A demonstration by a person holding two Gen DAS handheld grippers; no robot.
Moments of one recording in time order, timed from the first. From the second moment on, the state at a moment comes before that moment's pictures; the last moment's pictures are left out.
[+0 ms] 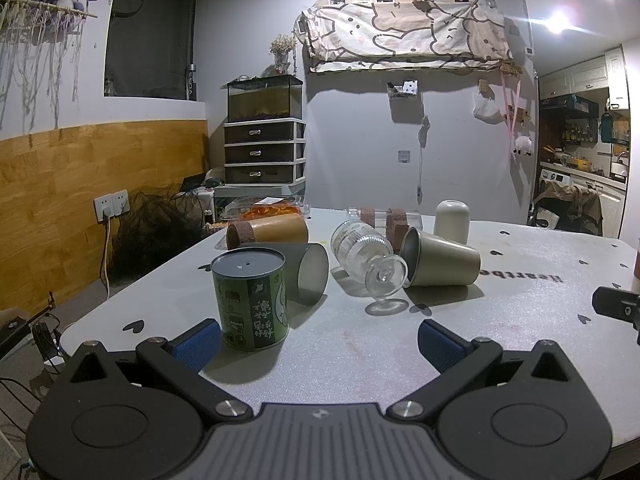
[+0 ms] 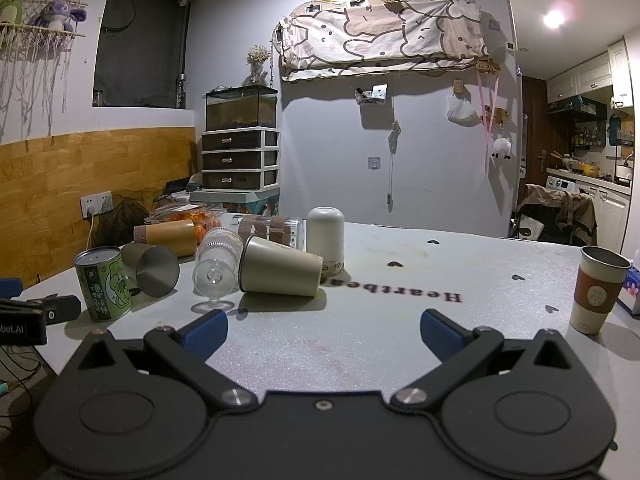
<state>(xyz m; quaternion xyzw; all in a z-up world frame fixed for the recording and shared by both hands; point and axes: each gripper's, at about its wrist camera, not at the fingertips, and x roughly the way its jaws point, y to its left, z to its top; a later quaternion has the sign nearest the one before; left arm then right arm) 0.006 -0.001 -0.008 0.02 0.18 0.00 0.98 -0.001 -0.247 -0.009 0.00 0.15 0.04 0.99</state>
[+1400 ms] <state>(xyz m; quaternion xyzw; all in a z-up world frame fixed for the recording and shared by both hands) 0.150 0.056 -0.028 0.02 0.21 0.08 0.97 -0.013 -0.242 -0.021 0.00 0.15 0.05 0.99</state>
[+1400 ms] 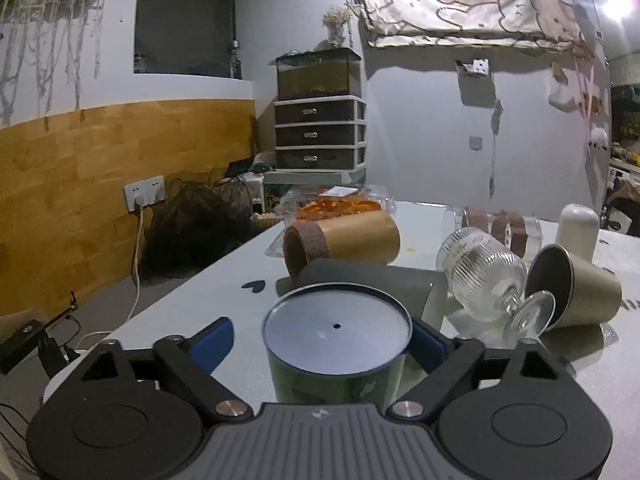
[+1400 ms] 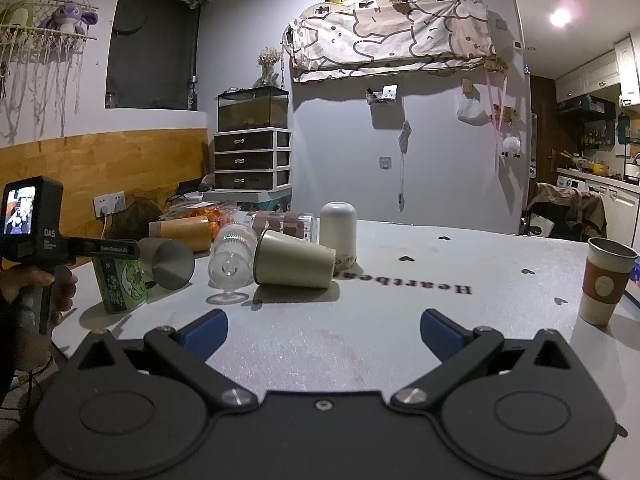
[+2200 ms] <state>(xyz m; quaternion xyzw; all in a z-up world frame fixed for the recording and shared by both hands) 0.103 -0.050 -0.017 0.04 0.21 -0.11 0.97 -0.022 -0.271 -0.024 0.03 0.16 0.01 0.99</state>
